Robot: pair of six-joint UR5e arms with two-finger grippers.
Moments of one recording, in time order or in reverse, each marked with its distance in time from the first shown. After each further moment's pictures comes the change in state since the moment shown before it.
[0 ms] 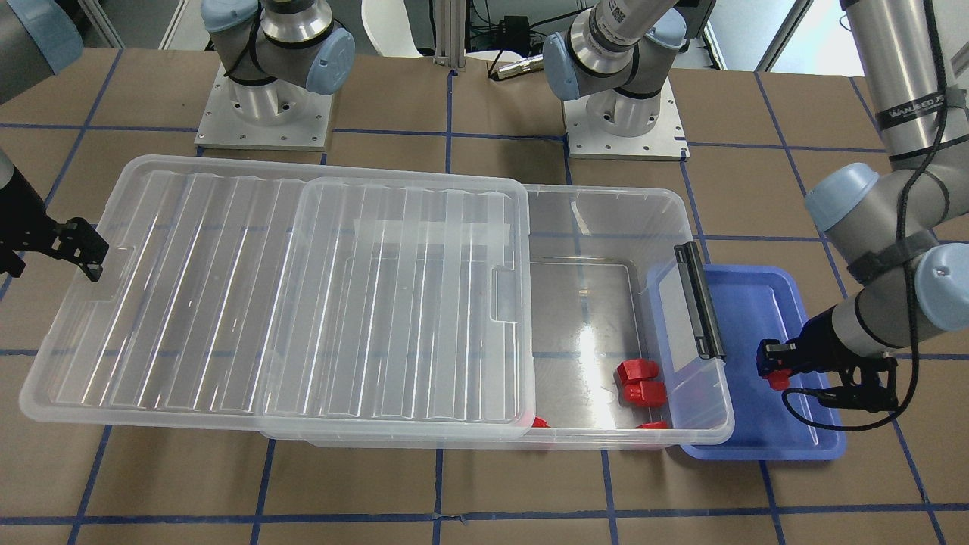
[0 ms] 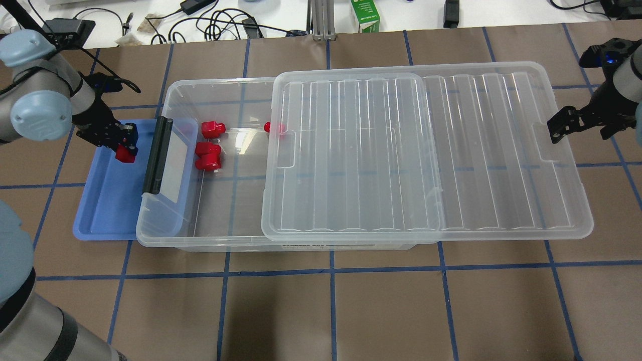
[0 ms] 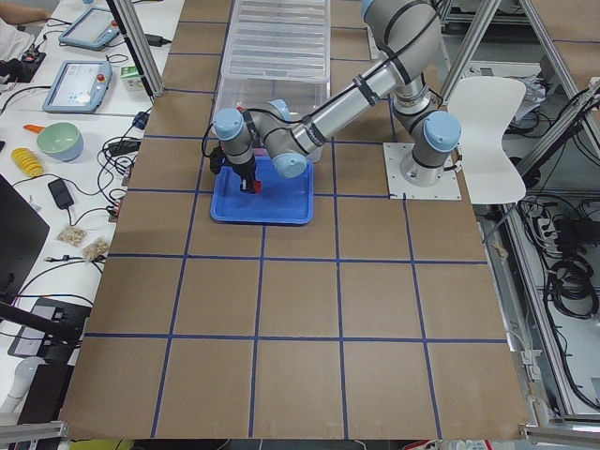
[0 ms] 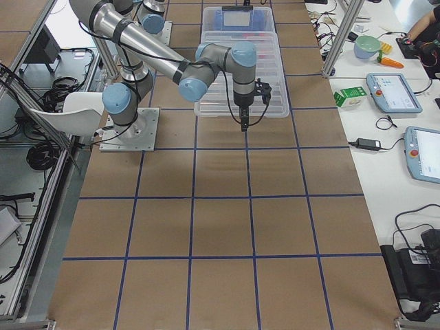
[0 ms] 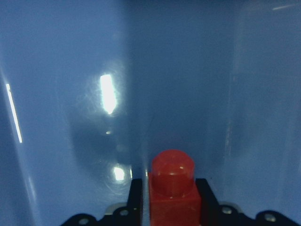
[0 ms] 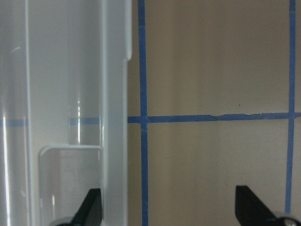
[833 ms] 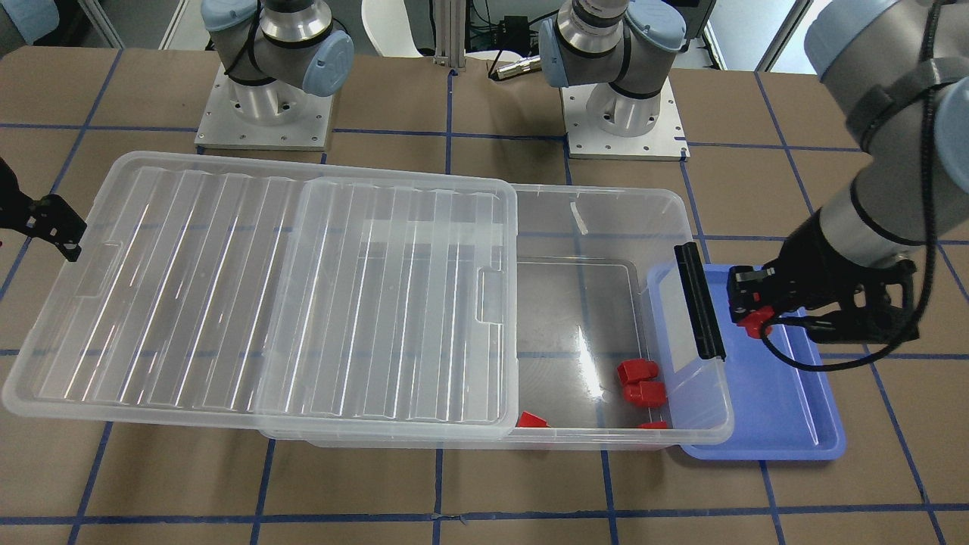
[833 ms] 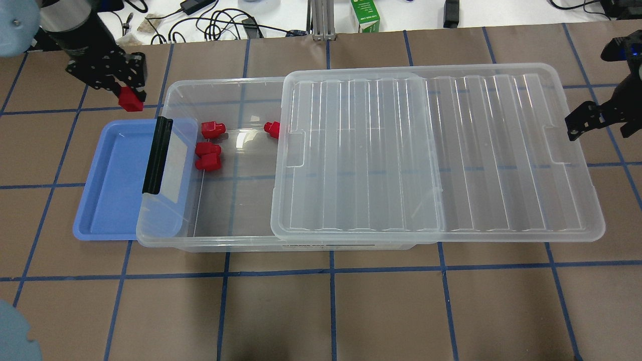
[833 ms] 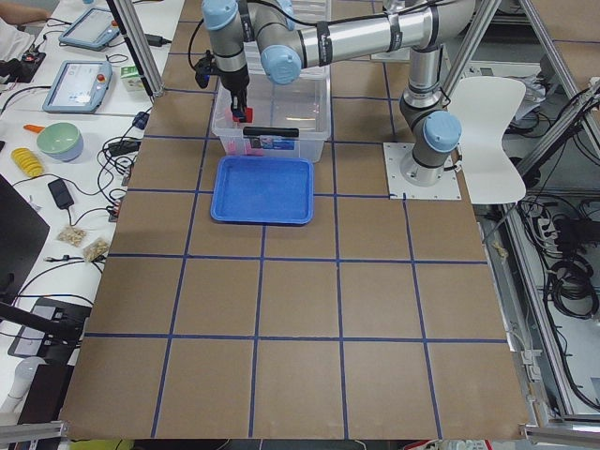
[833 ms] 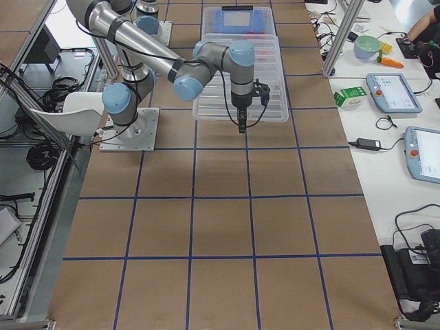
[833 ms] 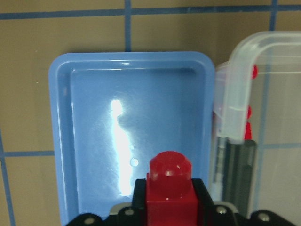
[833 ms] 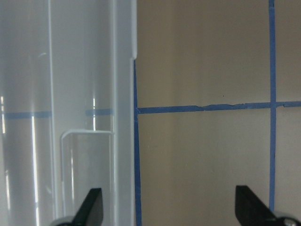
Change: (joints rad) left arm -0.248 0.161 0.212 -0.357 -0.004 -0.325; right arm -0.023 -0.060 -0.062 0.133 0.006 -0.005
